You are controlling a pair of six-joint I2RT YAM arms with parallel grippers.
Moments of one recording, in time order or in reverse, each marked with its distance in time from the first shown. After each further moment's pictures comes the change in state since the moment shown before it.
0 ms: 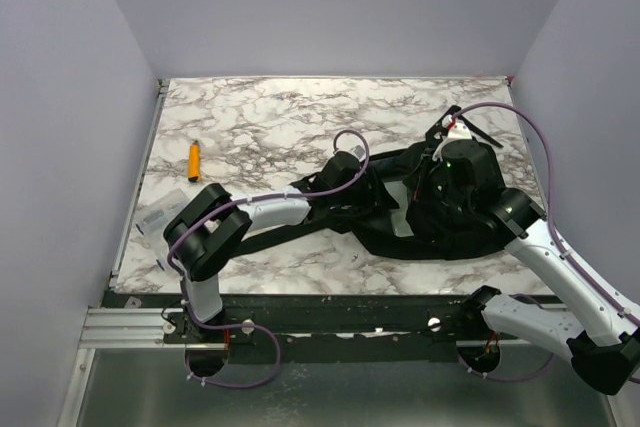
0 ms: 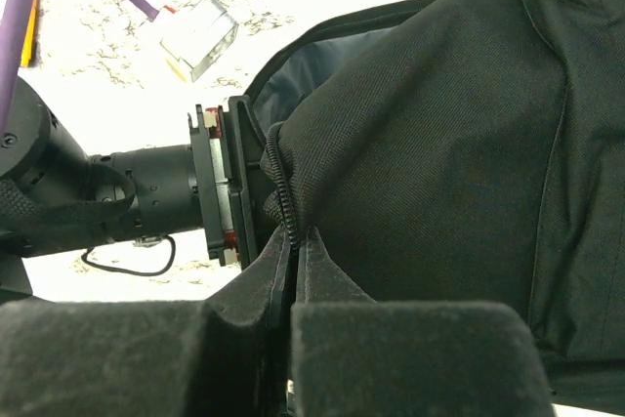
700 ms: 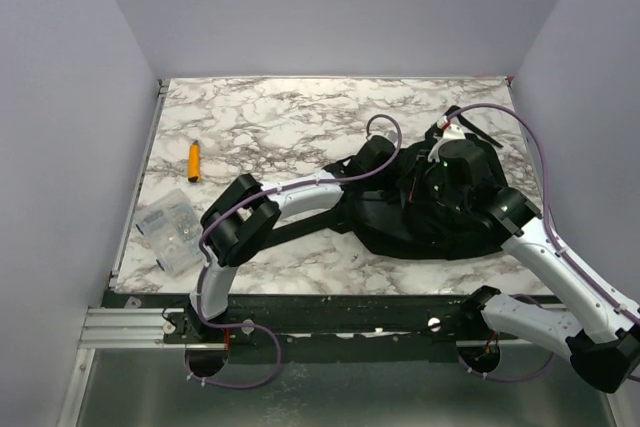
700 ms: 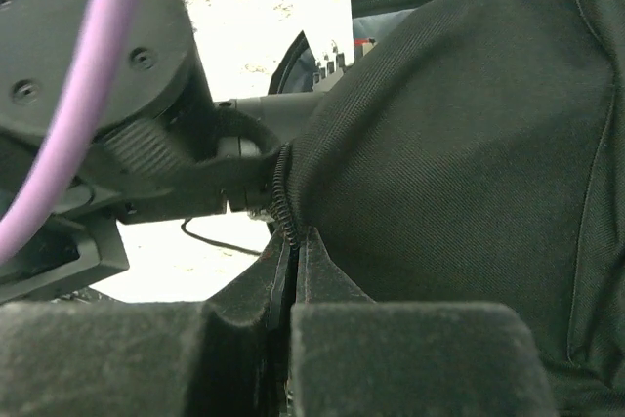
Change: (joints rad) left arm -0.054 0.230 0.385 -0.144 -0.034 -0.035; right arm 0.000 0.014 -0.016 0.031 -0.071 0.027
